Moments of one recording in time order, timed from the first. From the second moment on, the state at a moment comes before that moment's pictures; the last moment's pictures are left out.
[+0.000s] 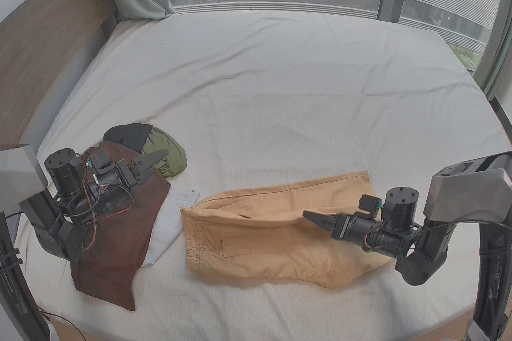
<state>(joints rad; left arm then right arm) -0.03 2.08 -0.53 -1.52 -0.66 -0.79 0.42 2.33 -0.53 -1.51 0.31 0.59</state>
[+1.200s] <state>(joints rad) -0.02 2.10 -0.49 -1.52 -0.77 -0.70 0.39 2.15 -0.47 -1.51 0.33 0.58</state>
